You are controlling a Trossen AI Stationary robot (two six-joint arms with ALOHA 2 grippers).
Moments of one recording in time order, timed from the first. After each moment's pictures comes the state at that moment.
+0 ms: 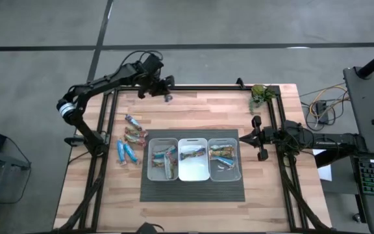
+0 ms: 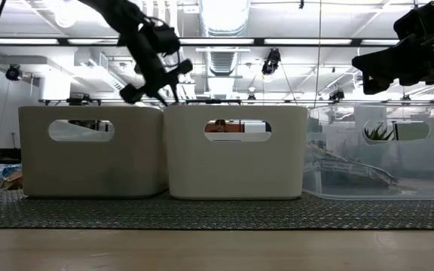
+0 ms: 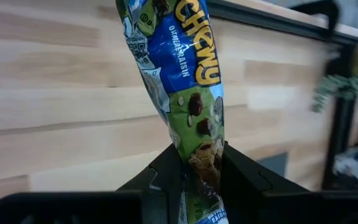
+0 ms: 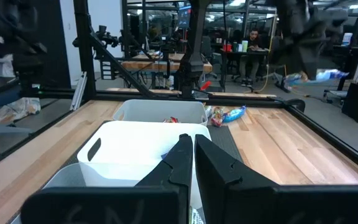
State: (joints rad) left arm 0.71 1.60 1.39 -0.77 0.19 -0.98; right arm -0.11 0.21 0.01 0.21 -0.18 0.01
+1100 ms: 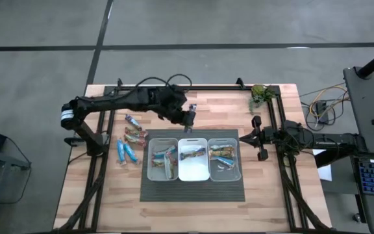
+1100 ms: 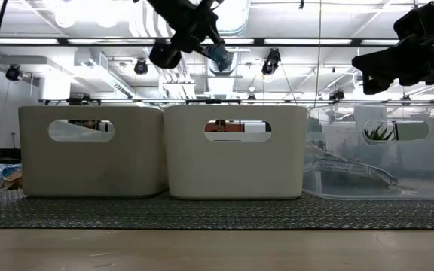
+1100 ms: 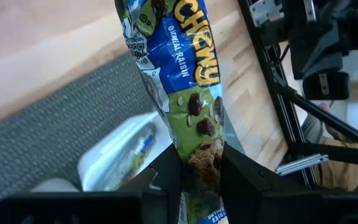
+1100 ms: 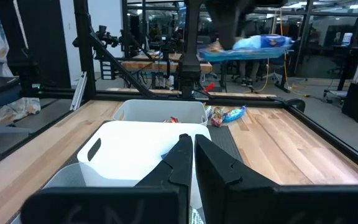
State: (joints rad) left arm 0.21 1.60 1.52 -0.70 0.20 -0.95; right arm -0.11 0.21 0.01 0.21 -0.18 0.01
